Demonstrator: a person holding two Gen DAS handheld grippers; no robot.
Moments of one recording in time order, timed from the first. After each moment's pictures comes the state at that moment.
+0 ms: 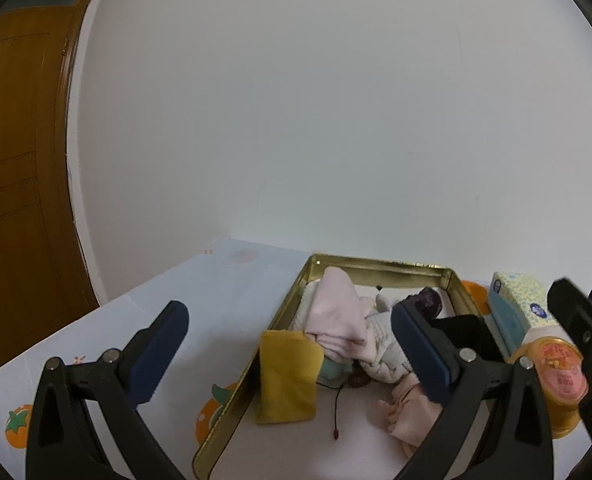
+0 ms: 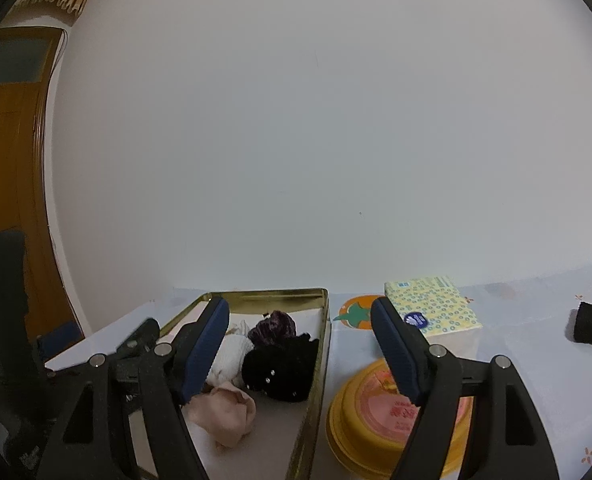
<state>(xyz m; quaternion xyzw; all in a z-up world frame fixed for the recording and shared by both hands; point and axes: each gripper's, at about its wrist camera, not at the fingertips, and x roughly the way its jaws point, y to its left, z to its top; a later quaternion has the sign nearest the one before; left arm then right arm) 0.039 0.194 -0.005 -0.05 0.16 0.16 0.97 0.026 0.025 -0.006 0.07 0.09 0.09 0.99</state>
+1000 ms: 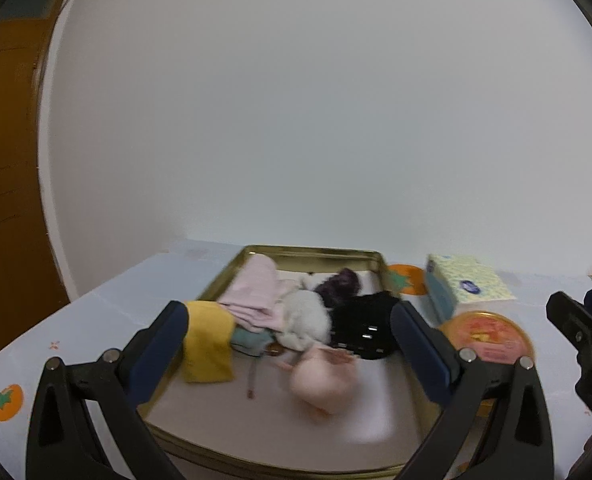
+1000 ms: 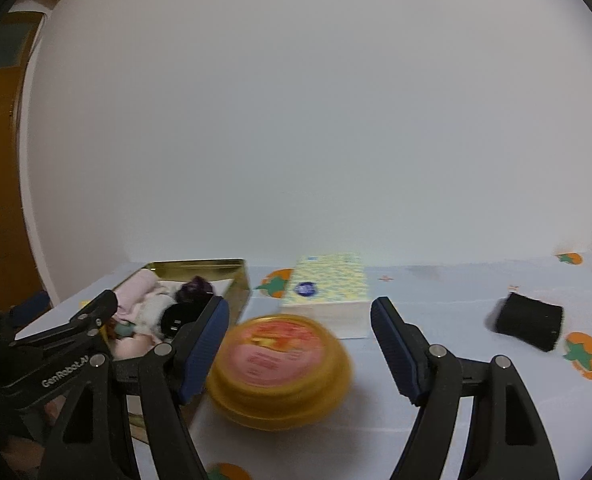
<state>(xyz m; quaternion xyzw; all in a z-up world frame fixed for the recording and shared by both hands) 0.016 0.130 -0.005 -0.02 0.16 0.09 0.98 -0.011 -0.063 -0.011 0.05 0.13 0.03 0.99</state>
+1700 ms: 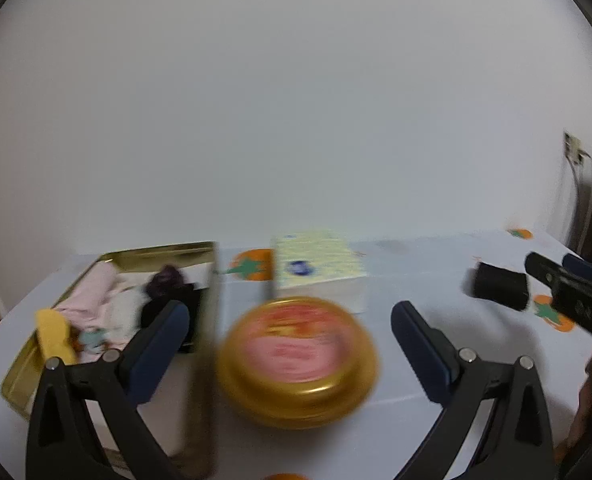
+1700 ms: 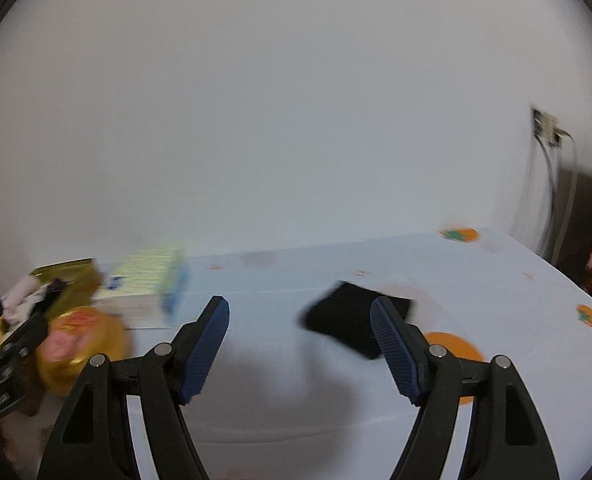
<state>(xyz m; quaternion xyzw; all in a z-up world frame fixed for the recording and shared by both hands) 0.025 -0.003 -0.003 0.03 0.19 -0.07 0.98 -0.017 -0.230 -0.019 0.07 0.18 -0.13 0.97</state>
